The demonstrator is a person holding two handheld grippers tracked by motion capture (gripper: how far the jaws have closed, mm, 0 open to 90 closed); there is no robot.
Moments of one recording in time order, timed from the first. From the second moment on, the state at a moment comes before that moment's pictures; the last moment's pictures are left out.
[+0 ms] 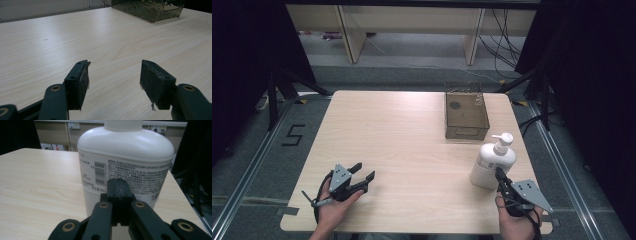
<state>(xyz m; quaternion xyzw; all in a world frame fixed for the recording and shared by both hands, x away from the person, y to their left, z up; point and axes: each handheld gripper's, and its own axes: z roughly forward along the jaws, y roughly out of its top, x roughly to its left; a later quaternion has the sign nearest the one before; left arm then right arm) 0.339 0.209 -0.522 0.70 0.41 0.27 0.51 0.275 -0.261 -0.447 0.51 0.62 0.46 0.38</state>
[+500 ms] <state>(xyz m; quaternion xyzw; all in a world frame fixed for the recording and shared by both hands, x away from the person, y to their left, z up) 0.339 0.209 -0.522 0.70 0.41 0.27 0.51 0.260 -0.258 -0.420 0.50 0.57 0.50 0.42</state>
